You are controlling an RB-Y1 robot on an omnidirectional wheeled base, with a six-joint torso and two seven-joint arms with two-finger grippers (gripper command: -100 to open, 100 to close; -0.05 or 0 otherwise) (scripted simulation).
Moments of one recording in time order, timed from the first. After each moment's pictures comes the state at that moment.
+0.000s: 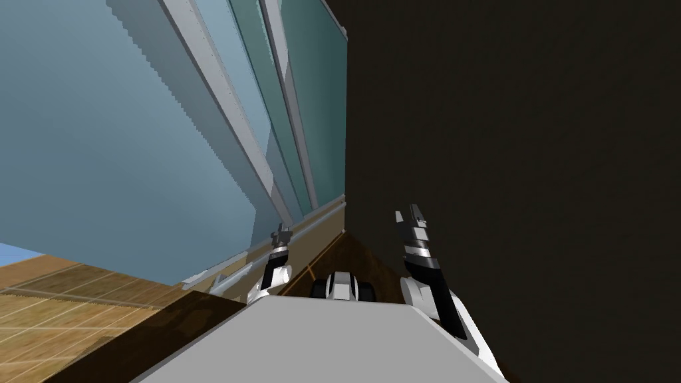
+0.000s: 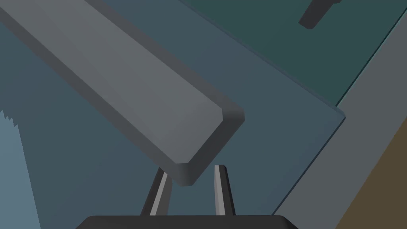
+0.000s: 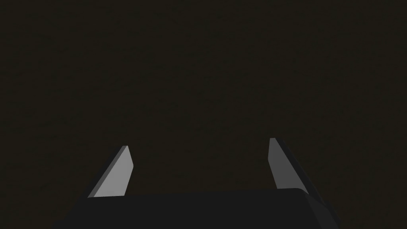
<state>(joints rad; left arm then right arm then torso) 0.08 0.25 0.03 -1.13 0.44 -0.94 0.43 0.52 -0.03 -0.01 -2.25 0.04 -0.39 -0.16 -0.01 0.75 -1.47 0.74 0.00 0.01</state>
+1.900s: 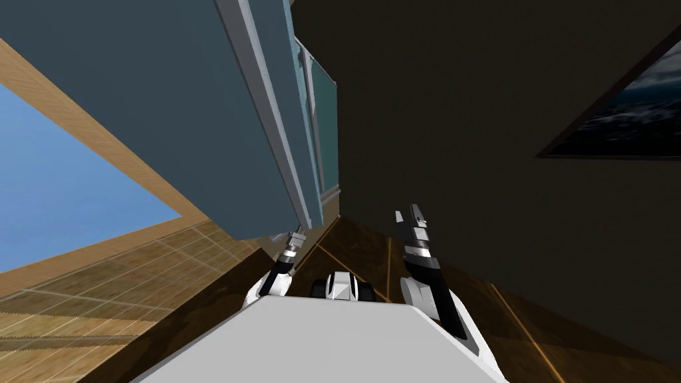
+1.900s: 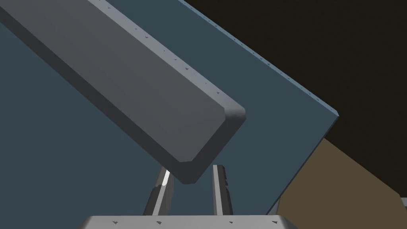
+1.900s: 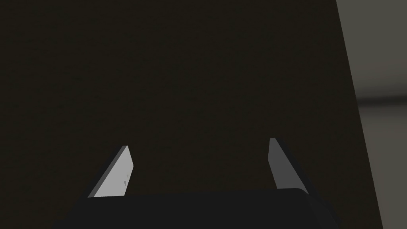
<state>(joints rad) 0.15 0.43 -0.30 -1.28 0.33 -0.92 0.67 0.52 -0.03 -0.01 -2.25 0.04 -0.39 -0.16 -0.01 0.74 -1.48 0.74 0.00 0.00</state>
